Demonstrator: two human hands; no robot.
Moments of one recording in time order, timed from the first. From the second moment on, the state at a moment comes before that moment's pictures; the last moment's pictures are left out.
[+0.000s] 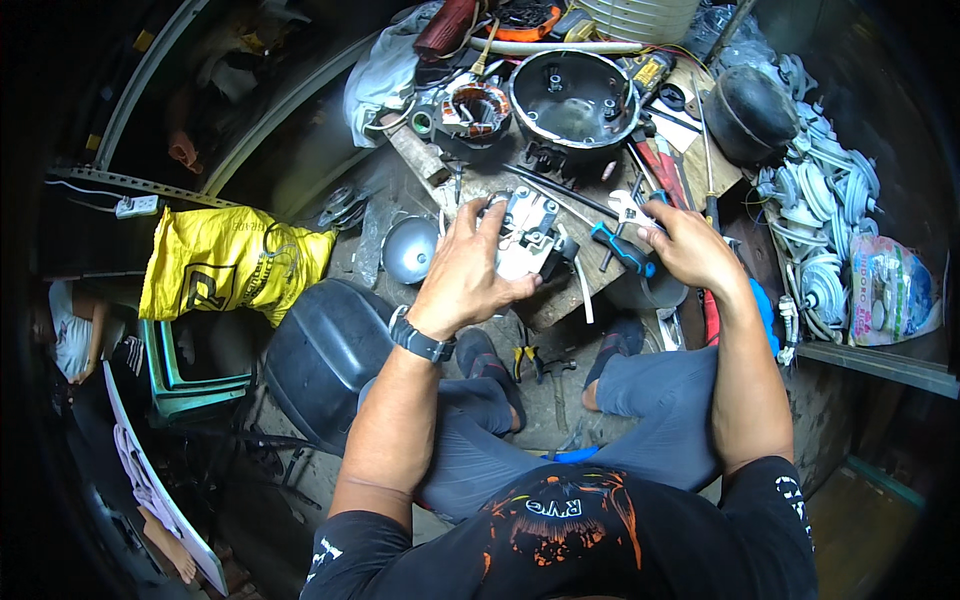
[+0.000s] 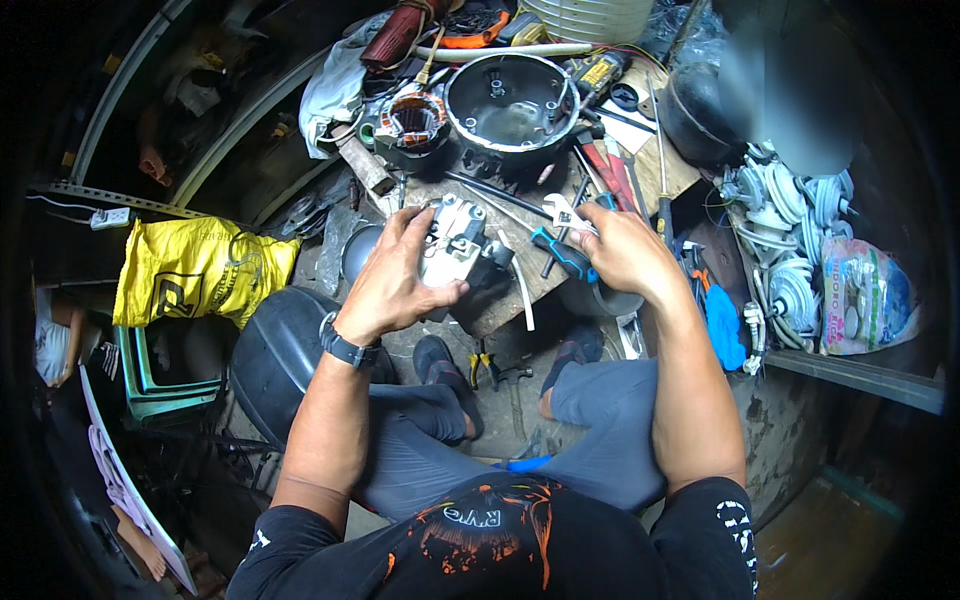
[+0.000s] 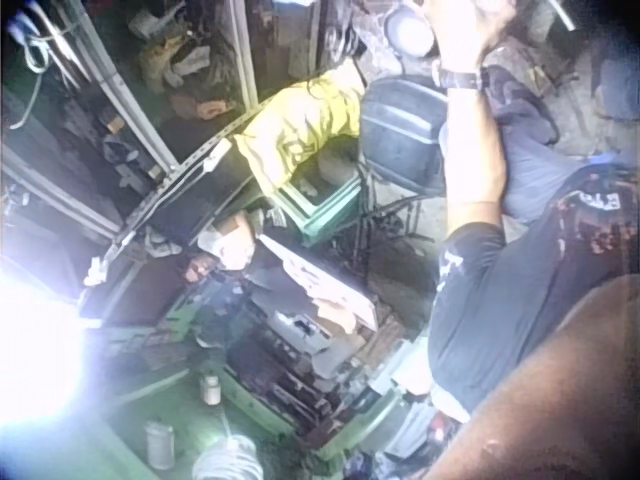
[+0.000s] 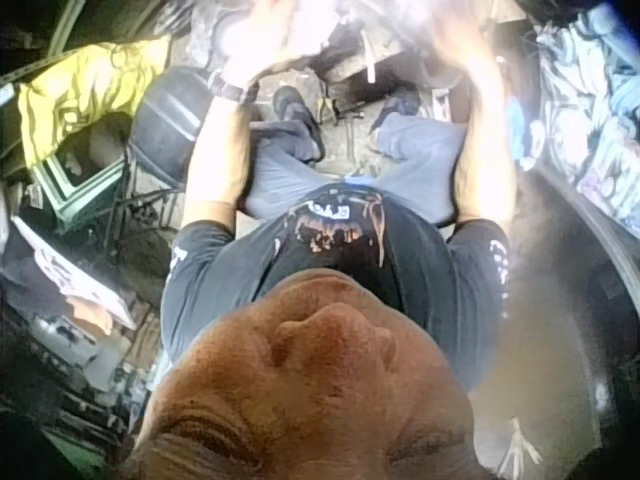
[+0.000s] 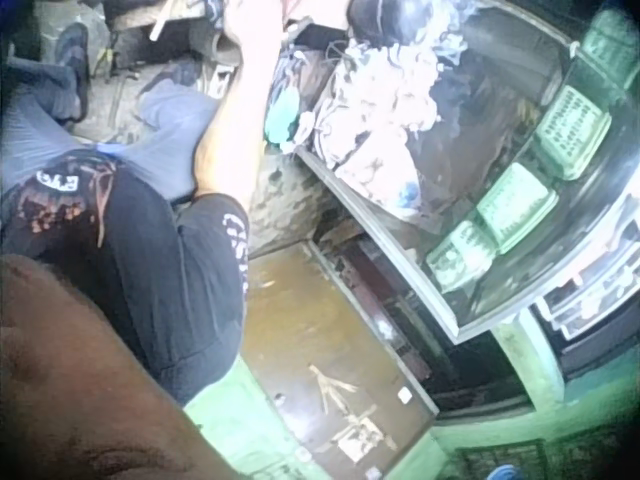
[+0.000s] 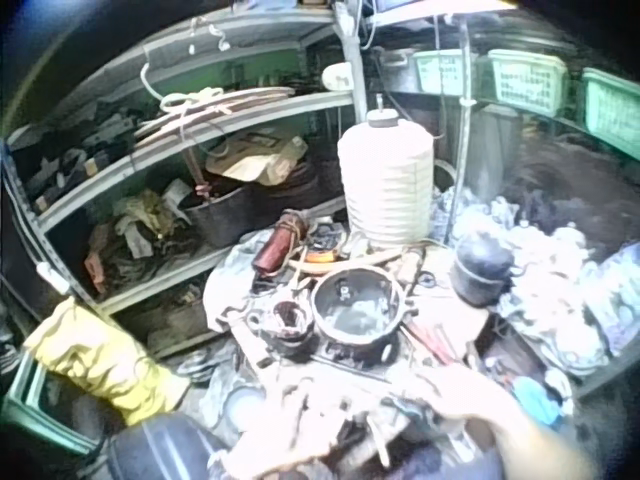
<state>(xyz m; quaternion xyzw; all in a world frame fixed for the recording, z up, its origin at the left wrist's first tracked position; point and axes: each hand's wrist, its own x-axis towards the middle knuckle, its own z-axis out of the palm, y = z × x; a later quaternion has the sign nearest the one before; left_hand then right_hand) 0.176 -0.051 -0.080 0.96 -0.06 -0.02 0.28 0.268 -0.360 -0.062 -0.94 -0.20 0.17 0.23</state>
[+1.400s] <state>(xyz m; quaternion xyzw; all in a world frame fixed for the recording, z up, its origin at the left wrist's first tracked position) 0.180 -0.055 -0.107 0.95 -0.07 0.09 0.29 0.216 -0.321 -0.040 -0.91 -0.21 -0.10 0.35</state>
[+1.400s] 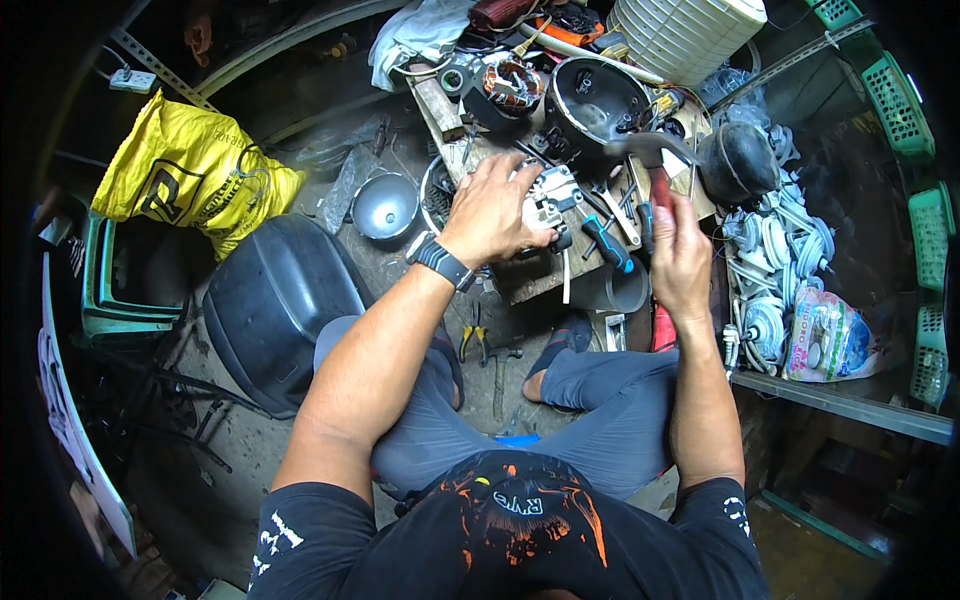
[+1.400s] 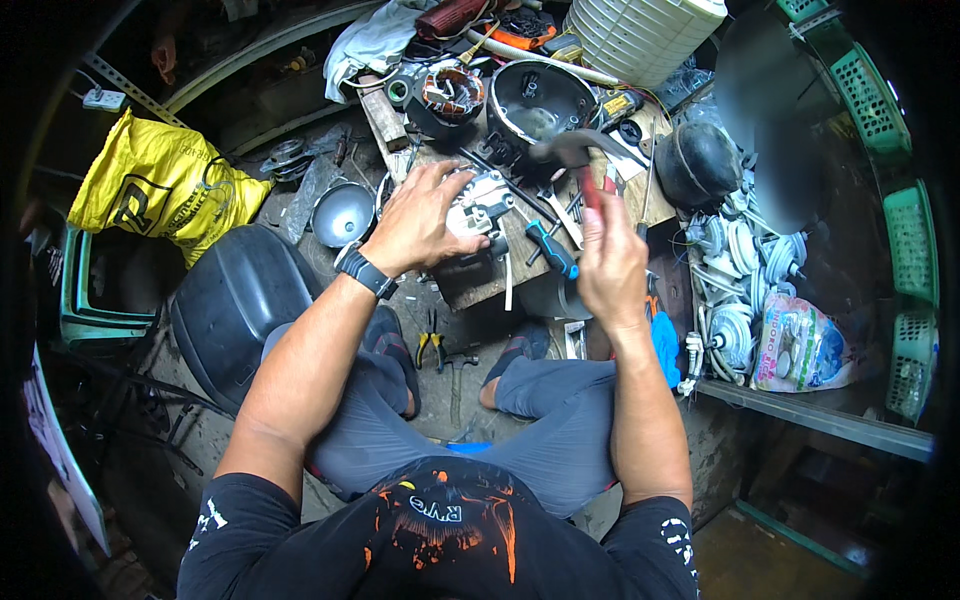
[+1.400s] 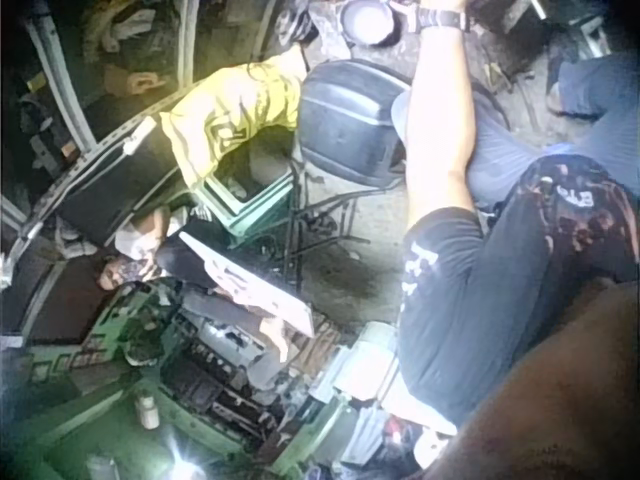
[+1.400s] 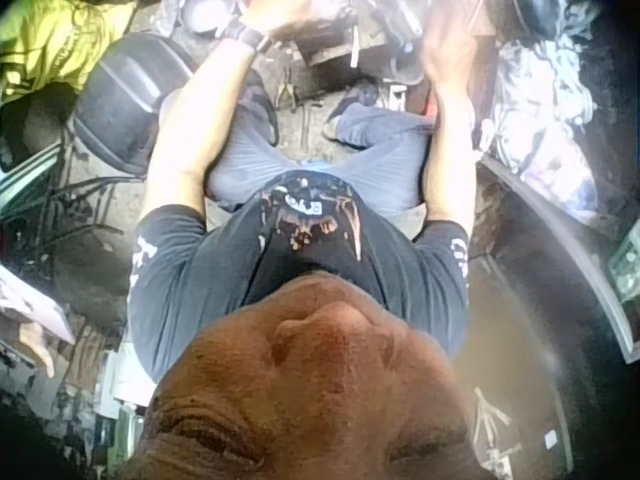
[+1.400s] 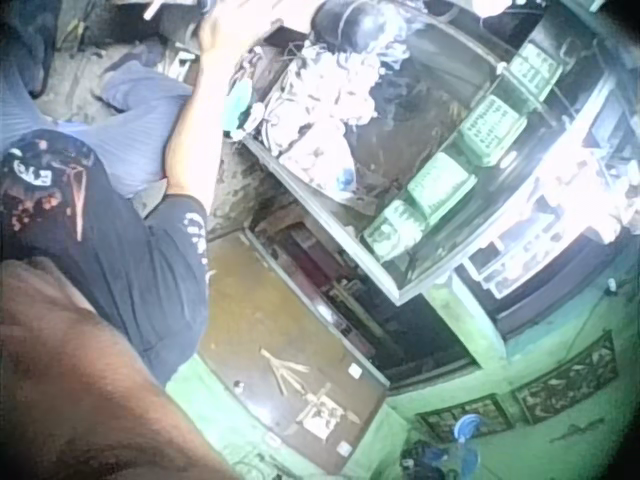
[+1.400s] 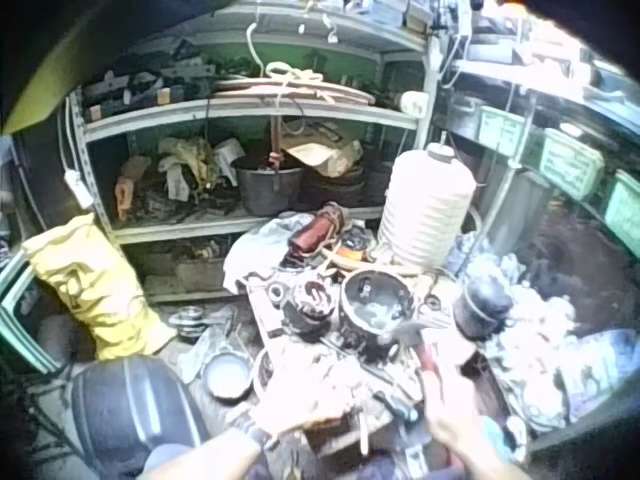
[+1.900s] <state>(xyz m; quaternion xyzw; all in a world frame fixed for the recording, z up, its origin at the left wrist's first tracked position) 0.178 -0.056 -0.108 0.95 -0.06 0.09 0.29 0.204 -0.276 -0.015 -0.87 -0.29 -0.23 0.33</state>
